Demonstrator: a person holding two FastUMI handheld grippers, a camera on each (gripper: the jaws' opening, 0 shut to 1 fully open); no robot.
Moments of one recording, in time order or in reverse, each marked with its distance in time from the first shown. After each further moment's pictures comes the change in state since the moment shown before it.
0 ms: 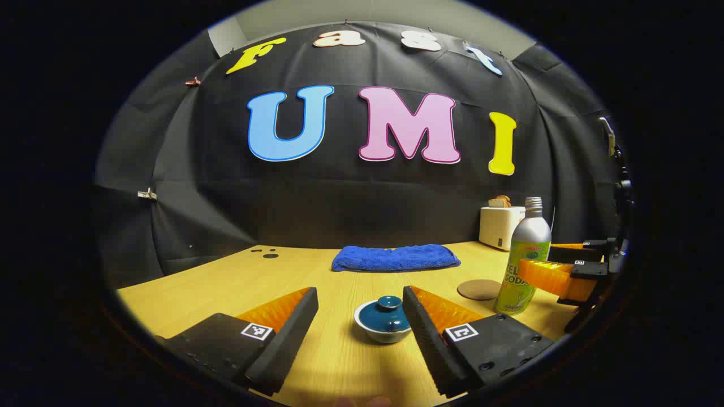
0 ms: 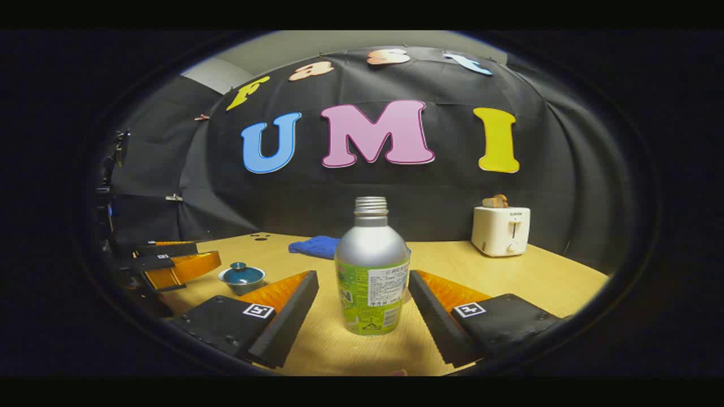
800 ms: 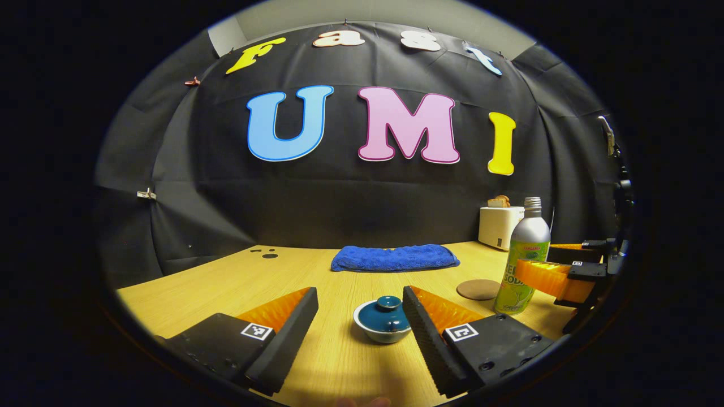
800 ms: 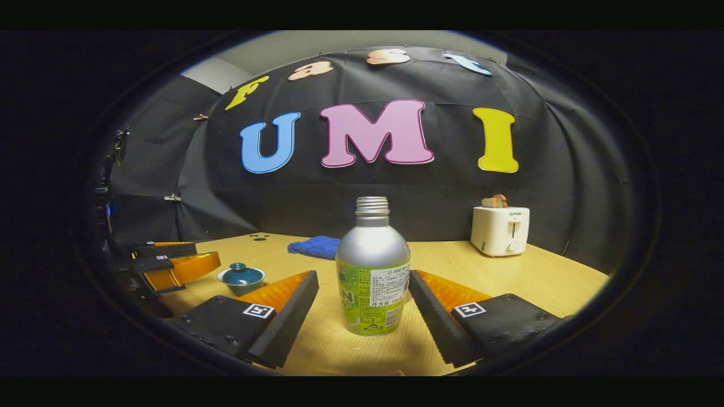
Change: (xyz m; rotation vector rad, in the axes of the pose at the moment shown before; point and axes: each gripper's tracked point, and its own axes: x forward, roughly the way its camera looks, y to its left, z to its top) left arm 0.000 -0.002 0.000 0.000 0.001 -0.009; right arm 0.001 0.000 -0.002 0.002 -0.002 -0.008
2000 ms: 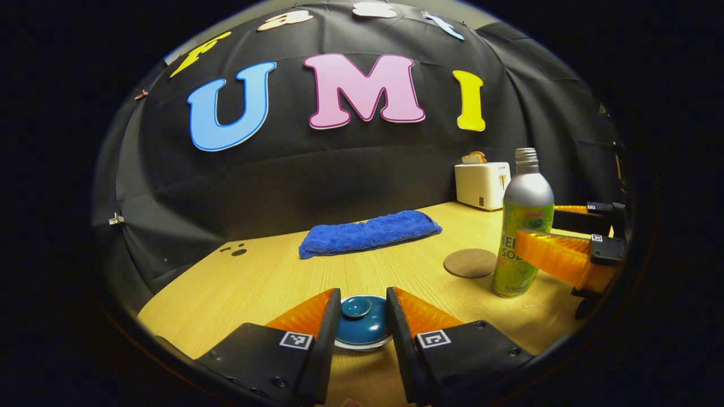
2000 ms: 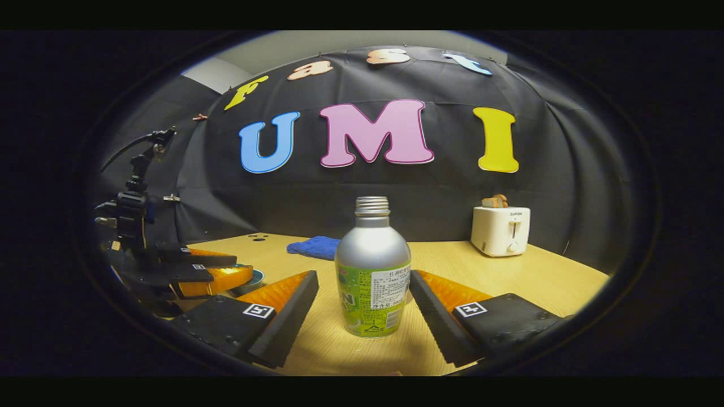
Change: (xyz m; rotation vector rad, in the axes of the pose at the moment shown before) left arm 0.049 -0.039 -0.027 0.167 0.185 -0.130; right arm 0.005 0.000 0.001 -0.001 0.000 -0.004
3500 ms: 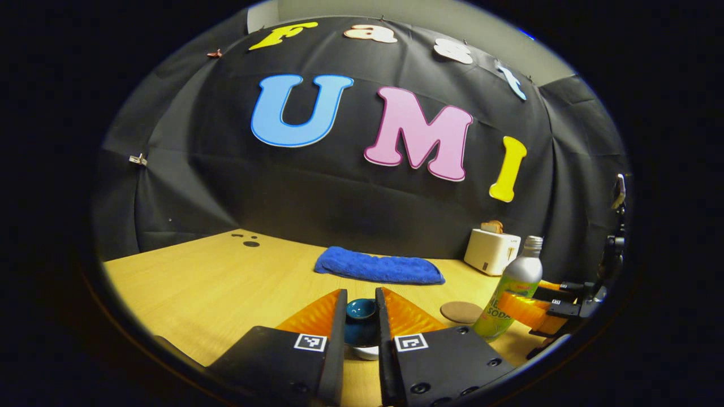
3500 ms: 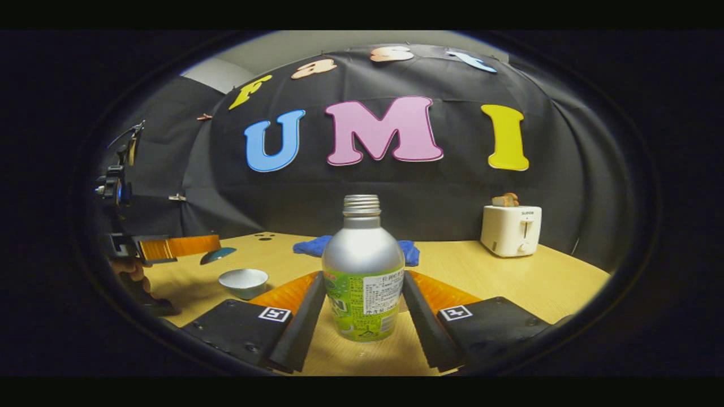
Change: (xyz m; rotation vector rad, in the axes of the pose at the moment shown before) left arm -0.042 0.053 0.037 -0.362 -0.219 0.054; right arm 0.017 0.008 -0.003 0.001 0.002 0.046
